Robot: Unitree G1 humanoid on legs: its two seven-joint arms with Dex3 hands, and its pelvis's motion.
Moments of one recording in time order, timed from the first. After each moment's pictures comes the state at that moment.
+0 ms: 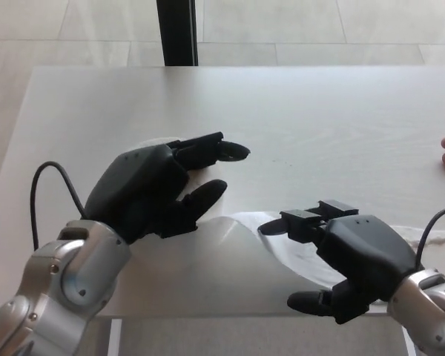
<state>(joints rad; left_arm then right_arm) -0.20 0.57 -0.47 -0.37 0.36 0.30 -0.04 -0.08 -0.48 0.45 -0.12 -0.67 -0.01 0.17</state>
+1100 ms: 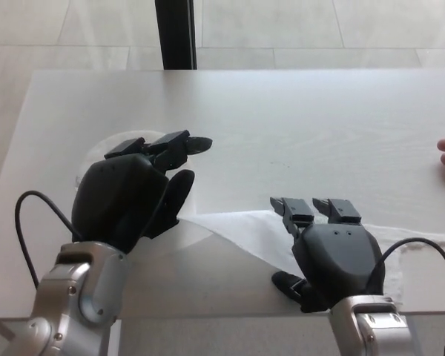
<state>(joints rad) -0.10 0.44 -0.43 -0.25 0.58 0.28 0.14 -0.05 -0.17 0.54 0.03 -1.07 0.37 -0.14</state>
